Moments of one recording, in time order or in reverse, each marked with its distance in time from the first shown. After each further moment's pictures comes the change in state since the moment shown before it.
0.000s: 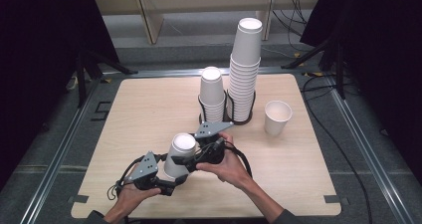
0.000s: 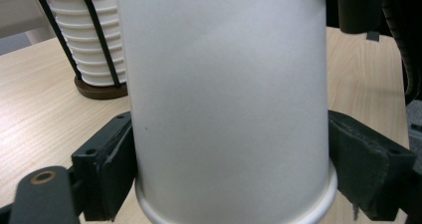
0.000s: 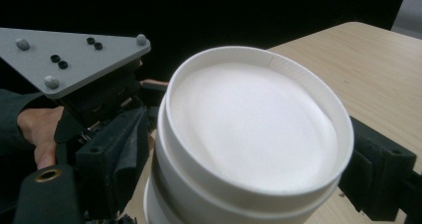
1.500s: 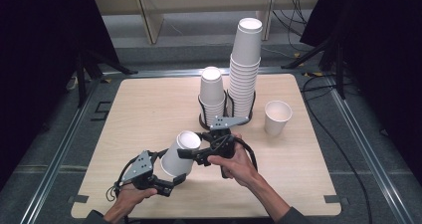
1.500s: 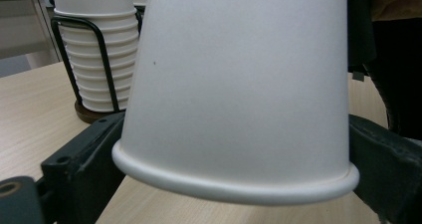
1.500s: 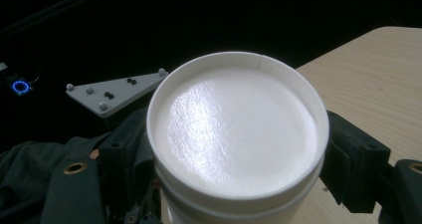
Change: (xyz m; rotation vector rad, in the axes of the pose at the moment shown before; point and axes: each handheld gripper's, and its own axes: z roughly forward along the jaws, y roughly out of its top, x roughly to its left) left arm 0.004 0.001 -0.005 -0.141 -0.021 -0.055; right arm -0.016 -0.003 -0.019 -0.155 0.159 0.164
